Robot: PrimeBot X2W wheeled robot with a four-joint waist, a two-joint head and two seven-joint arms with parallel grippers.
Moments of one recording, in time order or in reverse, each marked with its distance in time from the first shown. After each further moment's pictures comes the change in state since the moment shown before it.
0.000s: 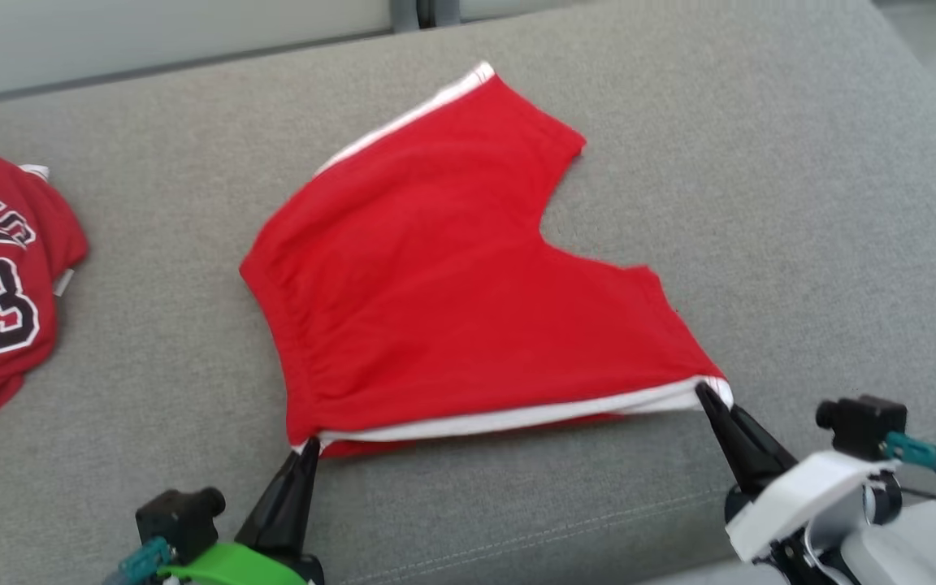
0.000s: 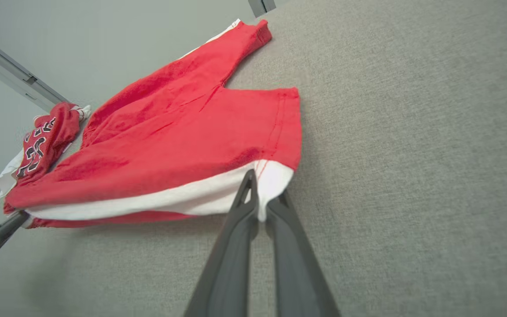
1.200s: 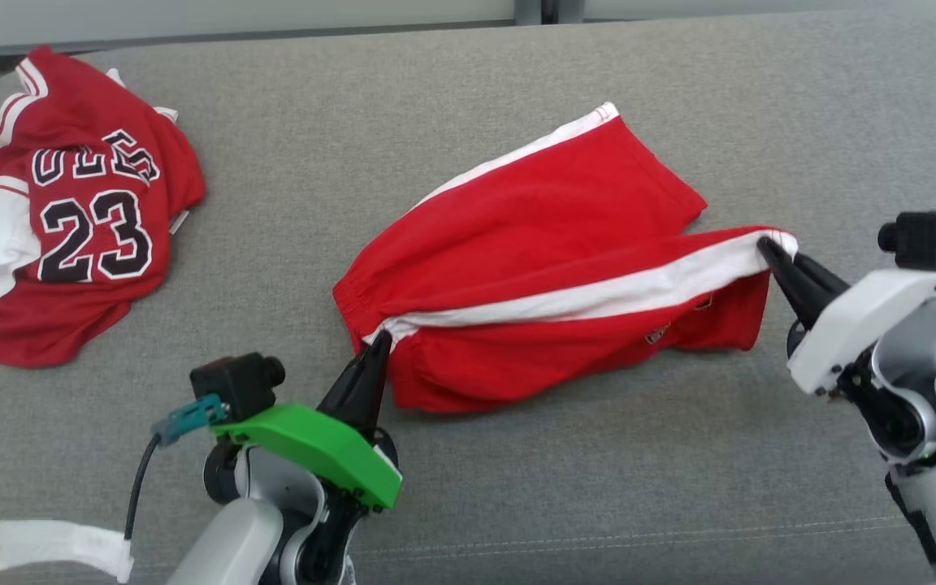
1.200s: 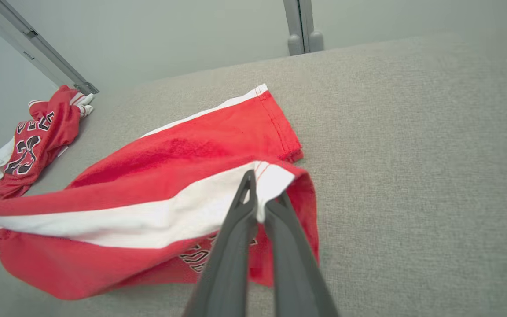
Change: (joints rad) left arm -0.142 -0.144 0.030 -0.140 -0.112 0.142 0.270; right arm -0.169 0.020 -0.300 -0.134 -0.172 0.000 0.481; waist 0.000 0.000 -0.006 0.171
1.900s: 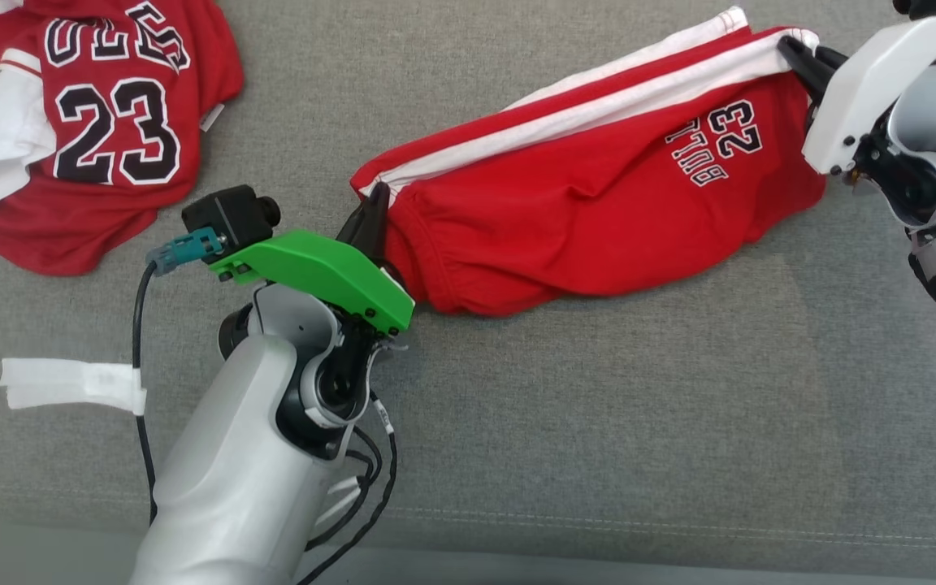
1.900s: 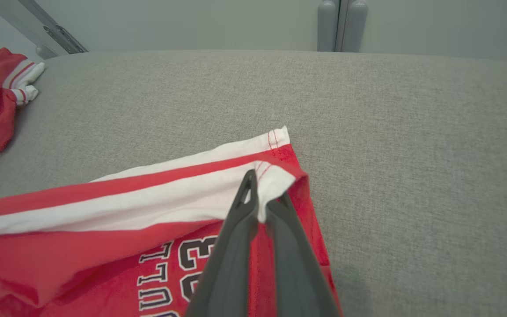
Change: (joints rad) left arm -0.348 -0.154 0.071 0.223 -0.082 0.111 0.082; right arm -0.624 -0.074 0.223 0.475 0.052 0.000 0.060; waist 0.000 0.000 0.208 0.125
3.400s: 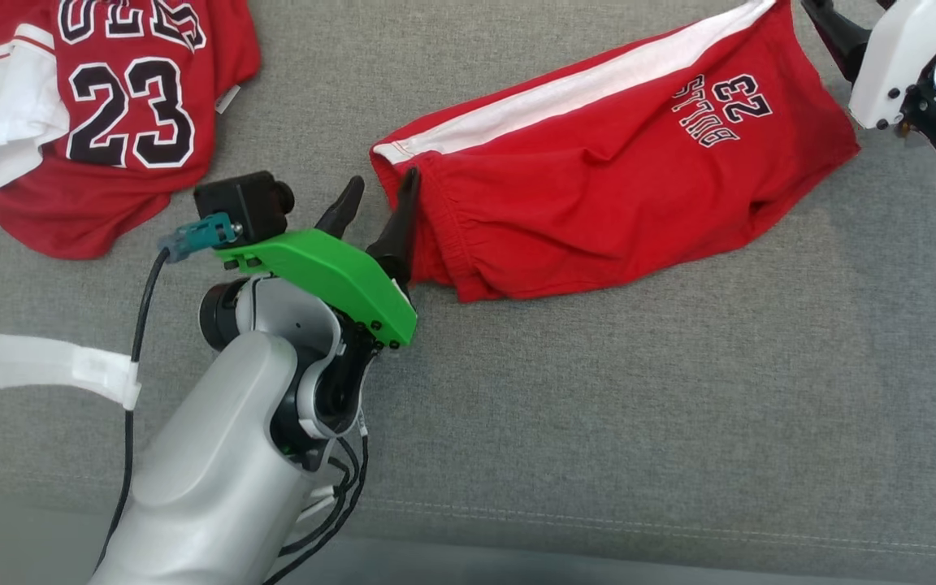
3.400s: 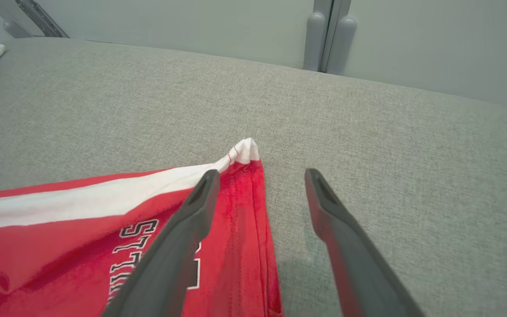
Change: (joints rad) left arm -0.067 0.104 -0.135 -0.032 0.040 -0.004 -0.012; right arm -0.282 -0.137 0.479 0.255 0.282 0.000 -0.181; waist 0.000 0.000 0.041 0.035
